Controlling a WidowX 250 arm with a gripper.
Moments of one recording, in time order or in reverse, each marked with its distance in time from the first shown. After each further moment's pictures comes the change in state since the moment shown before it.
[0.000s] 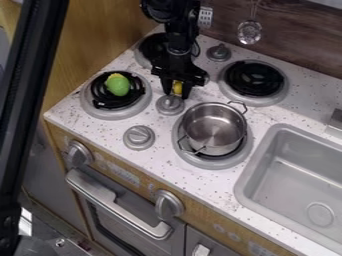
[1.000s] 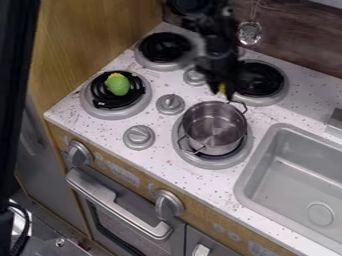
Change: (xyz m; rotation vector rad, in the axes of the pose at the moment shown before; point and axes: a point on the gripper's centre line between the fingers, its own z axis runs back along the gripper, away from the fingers) arm -0.014 -0.107 0.069 -0.181 -0.275 -0.313
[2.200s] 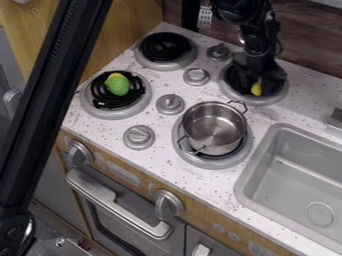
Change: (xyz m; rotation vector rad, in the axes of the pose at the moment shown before) arm 0.041 -0.016 -0.041 0.016 -0.028 -0.018
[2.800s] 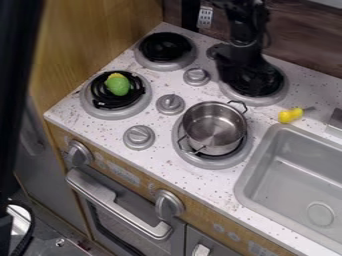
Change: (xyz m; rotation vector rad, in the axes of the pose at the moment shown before) arm -0.040 0.015 0.070 0.056 0.080 0.000
